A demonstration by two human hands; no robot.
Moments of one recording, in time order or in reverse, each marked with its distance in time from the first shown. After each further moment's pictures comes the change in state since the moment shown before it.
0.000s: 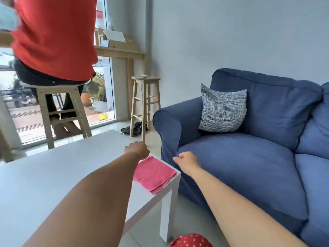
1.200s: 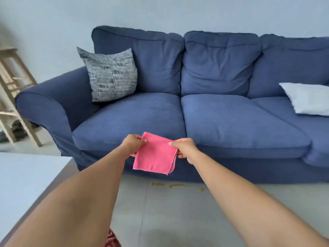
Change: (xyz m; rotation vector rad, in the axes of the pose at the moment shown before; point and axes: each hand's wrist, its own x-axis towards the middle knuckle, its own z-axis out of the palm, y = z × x) left_hand -0.124 0.288 0.140 -0.625 -0.595 0.400; right_hand -0.142 0.266 -0.163 0.673 0.312 0.599
